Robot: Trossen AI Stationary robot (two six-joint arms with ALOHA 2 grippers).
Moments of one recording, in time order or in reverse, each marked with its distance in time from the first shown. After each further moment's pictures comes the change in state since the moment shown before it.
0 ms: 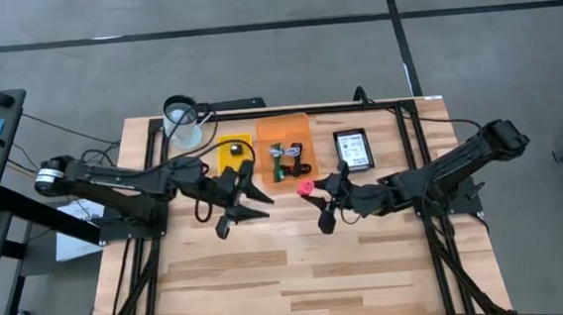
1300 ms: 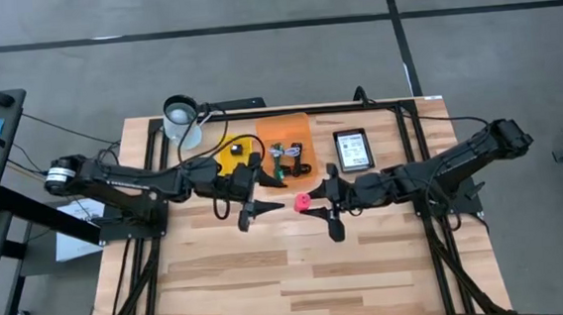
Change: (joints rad) left arm 0.033 0.106 0.002 0.095 -0.157 0.085; right arm -0.034 -0.046 0.067 -0.043 -0.360 -0.131
